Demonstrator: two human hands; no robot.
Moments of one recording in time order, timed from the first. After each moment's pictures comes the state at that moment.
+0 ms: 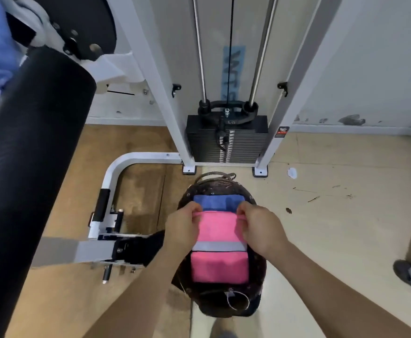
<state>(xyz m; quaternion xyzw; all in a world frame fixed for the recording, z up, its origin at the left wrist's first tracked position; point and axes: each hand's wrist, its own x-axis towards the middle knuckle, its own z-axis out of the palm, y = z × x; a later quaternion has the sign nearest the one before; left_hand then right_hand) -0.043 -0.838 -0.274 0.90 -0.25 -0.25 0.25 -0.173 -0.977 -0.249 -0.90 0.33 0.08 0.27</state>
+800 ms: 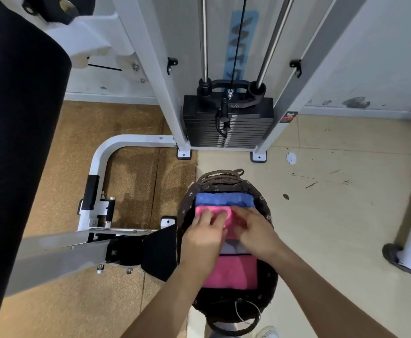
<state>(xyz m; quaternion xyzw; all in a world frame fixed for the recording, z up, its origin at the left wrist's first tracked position) -0.062 -0.841 -0.323 0.87 -0.46 -0.11 0.15 -0.141 -0.967 -0.280 -0.78 0.37 0.15 0.48</state>
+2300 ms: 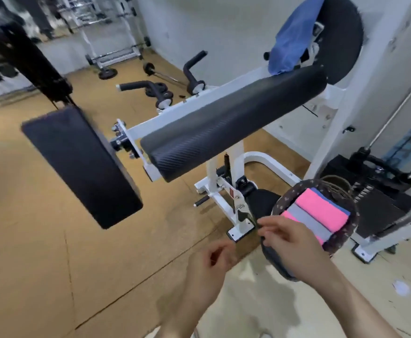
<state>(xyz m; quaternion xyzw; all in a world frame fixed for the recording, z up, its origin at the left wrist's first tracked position) -0.387 -0.624 -0.105 0.80 0.15 -0.05 0.58 -0.333 -0.803 -0.073 -0.85 -0.03 0.14 0.51</state>
